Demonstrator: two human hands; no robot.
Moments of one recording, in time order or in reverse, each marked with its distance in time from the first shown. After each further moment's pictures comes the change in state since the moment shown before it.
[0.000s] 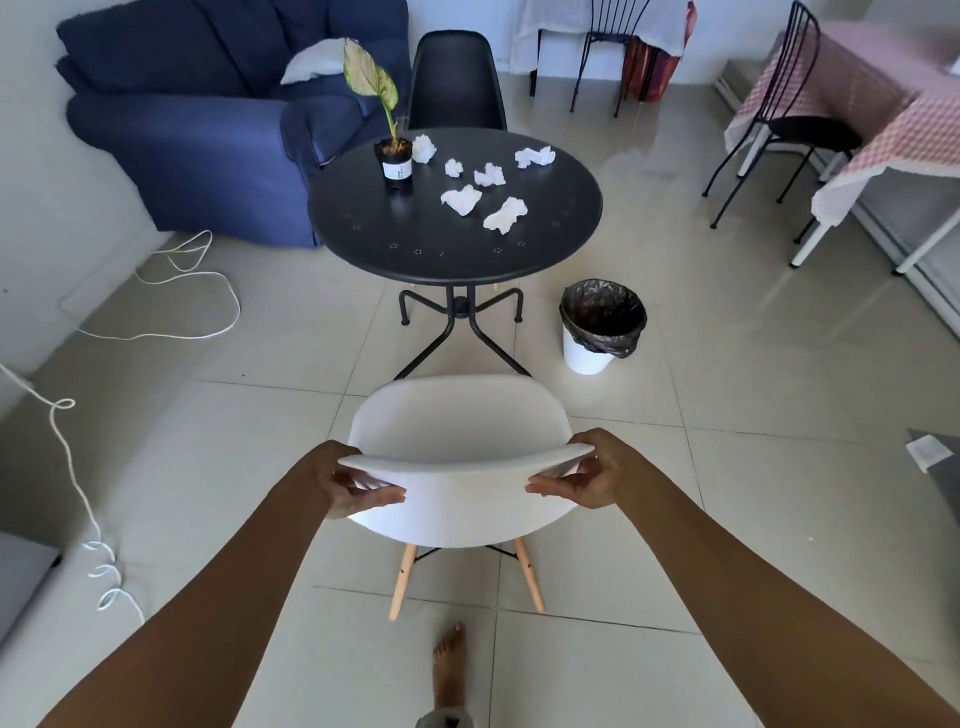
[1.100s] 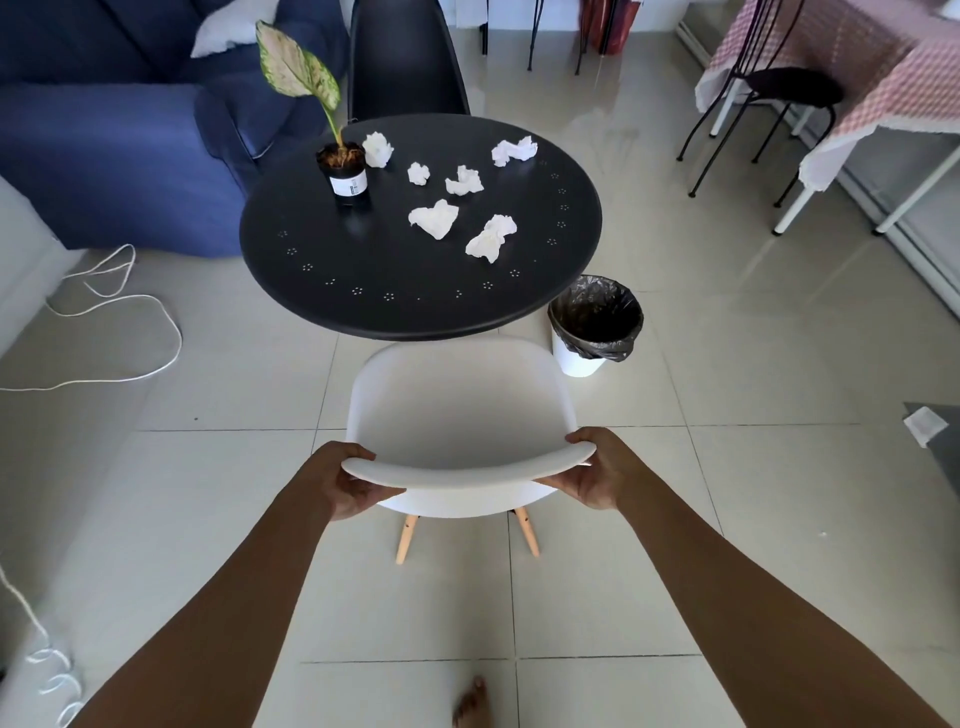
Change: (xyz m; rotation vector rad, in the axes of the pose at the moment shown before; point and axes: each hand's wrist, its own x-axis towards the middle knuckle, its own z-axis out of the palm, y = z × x) left_hand 0.109 0.146 0.071 0.033 -0.036 -0.091; right_hand 0.117 -0.113 0.049 0.231 0.023 -0.106
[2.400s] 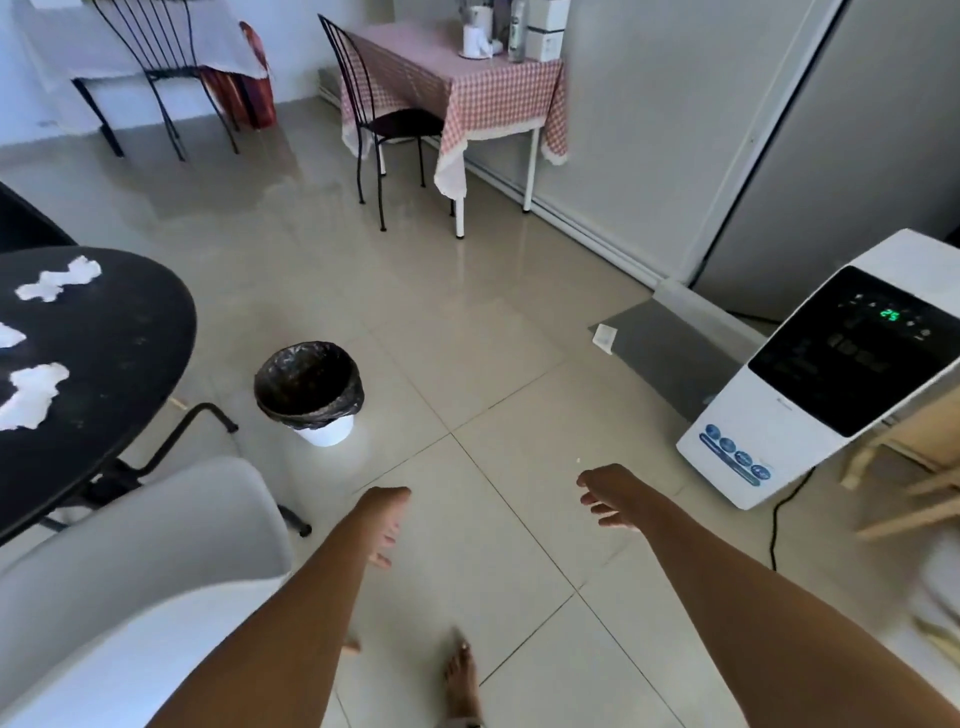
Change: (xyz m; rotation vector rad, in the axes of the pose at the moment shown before) left_hand -0.032 -0.234 0.400 1.278 -0.278 0.076; right_hand -0.131 -0.084 -0.410 -0.400 0.629 -0.178
